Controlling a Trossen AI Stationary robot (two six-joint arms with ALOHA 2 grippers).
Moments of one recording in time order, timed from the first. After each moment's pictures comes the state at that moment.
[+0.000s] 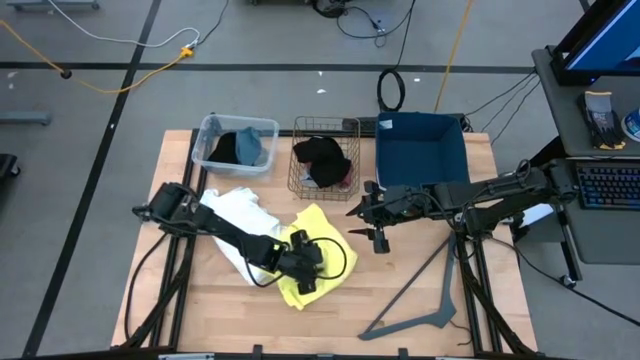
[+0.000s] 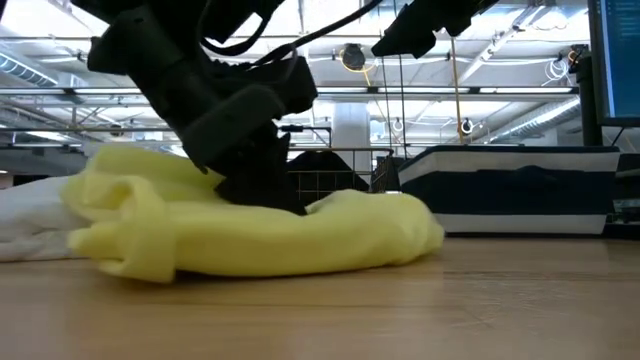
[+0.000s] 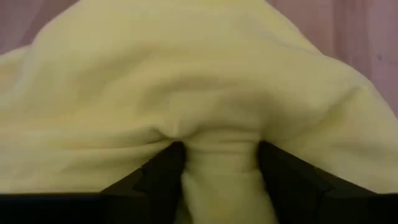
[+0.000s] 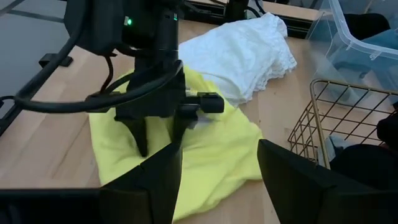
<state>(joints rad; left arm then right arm) -0.37 1.99 1.02 -0.09 -0.26 -0.48 0.12 1.27 0.96 -0.22 0.03 -0.06</state>
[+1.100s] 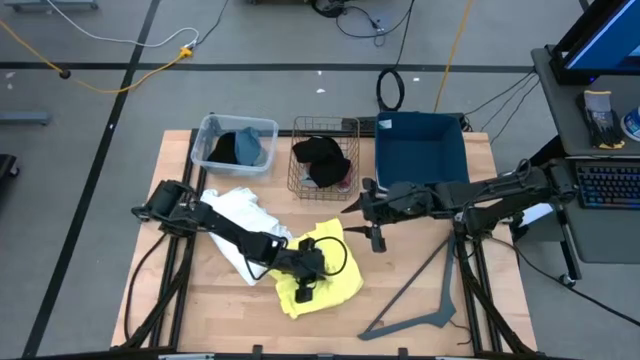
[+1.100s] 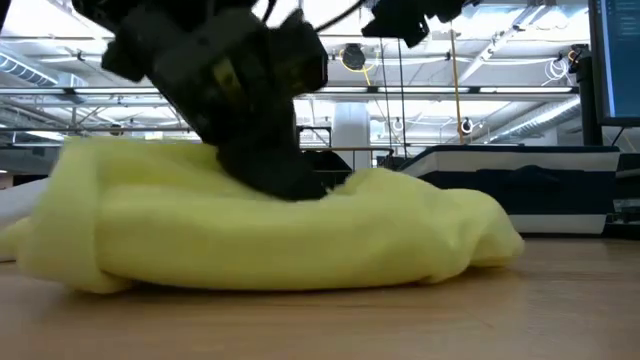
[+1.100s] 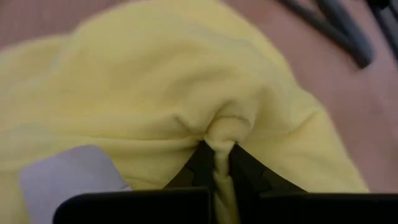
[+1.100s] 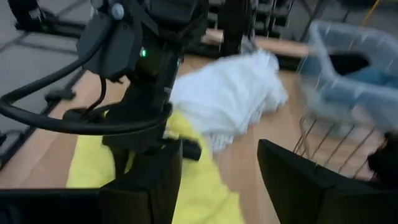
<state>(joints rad) -0.34 1.91 1.00 0.17 -0.06 -0.34 0.12 1.26 0.96 -0.11 0.03 -0.06</state>
